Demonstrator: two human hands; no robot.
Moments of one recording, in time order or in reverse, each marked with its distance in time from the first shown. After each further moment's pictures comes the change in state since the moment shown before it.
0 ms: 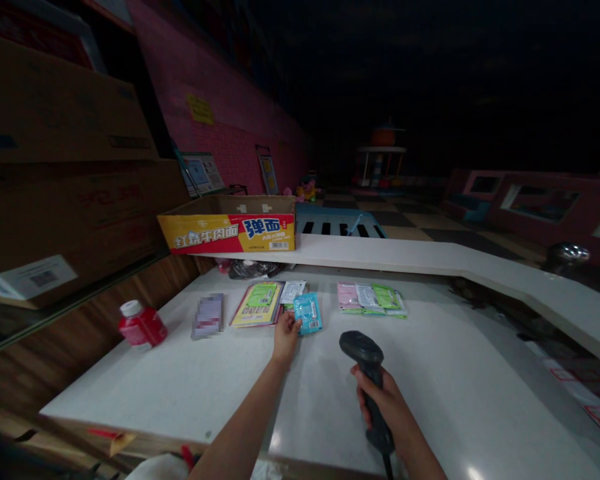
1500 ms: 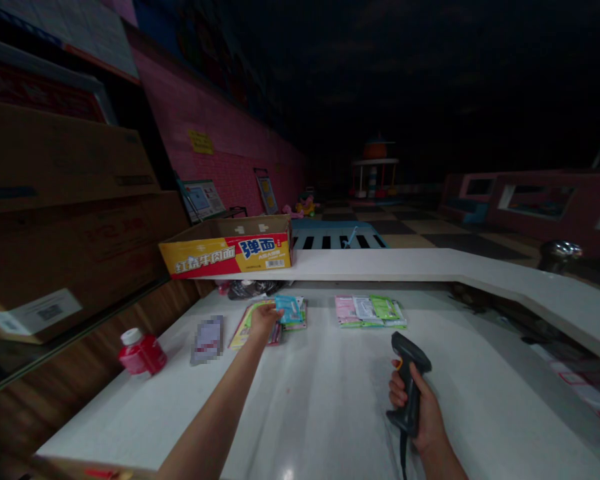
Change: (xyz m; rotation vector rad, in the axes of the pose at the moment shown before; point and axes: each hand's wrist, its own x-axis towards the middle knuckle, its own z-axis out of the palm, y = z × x) left_hand 0.073 0.091 -0.023 0.532 0.148 -0.114; right_hand 0.040 0.011 -0.065 0.836 -0.033 -0.095
